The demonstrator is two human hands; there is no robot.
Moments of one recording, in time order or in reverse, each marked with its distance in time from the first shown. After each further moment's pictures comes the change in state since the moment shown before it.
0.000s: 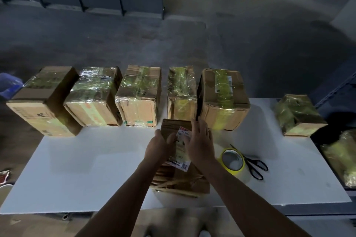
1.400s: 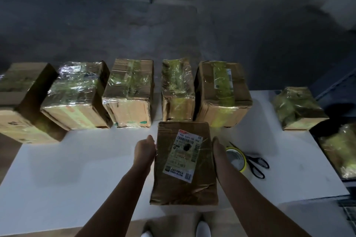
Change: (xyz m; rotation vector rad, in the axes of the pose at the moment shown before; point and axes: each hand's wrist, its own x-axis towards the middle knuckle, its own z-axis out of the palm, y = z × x) left_hand 0.032 -0.021 -0.002 -0.462 0.000 -0.333; right_hand 0.021 0.053 0.007 0.921 -0.171 1.017
